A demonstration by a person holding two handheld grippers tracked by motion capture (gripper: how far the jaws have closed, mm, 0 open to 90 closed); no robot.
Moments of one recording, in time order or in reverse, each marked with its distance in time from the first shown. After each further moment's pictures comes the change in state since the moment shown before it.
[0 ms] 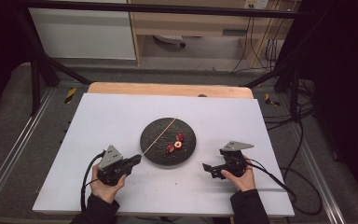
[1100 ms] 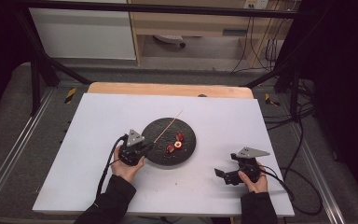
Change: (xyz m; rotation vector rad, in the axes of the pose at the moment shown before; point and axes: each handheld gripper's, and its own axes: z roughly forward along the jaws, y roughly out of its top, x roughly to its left) left arm 0.006 0.022 0.072 0.123 0.093 -0.005; right arm -0.016 -0.024 -0.029 -0.045 -0.004 0.005
